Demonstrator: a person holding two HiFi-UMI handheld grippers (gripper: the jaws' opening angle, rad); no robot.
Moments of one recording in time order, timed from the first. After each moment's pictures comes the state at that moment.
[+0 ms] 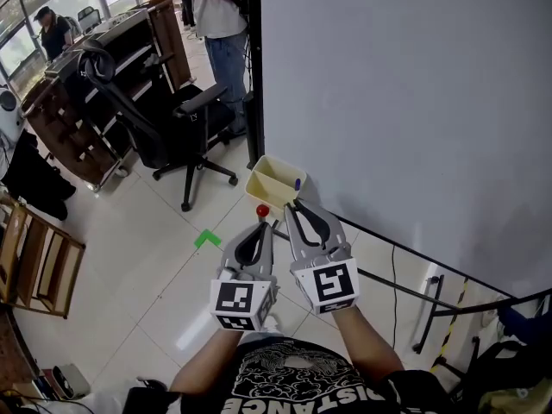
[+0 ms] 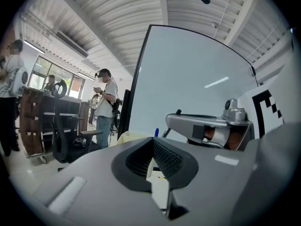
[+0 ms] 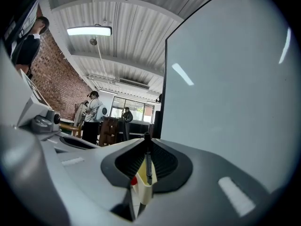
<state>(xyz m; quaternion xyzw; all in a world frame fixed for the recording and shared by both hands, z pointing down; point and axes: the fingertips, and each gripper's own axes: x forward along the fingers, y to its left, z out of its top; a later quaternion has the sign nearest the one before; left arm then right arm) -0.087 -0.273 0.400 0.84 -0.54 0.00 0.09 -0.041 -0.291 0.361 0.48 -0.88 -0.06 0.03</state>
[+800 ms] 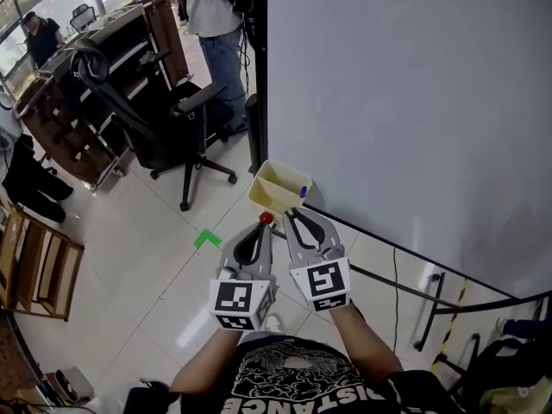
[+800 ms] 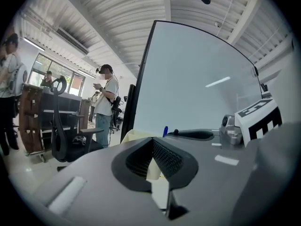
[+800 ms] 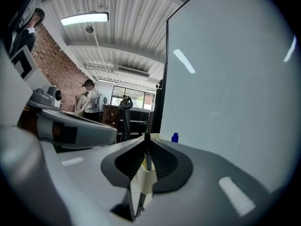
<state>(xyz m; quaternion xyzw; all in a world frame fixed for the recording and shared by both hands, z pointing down) -0.099 -0.299 0.414 0.84 -0.54 0.00 0.10 -0.052 -0.319 0.419 0.48 -0.87 -0.03 0.10</state>
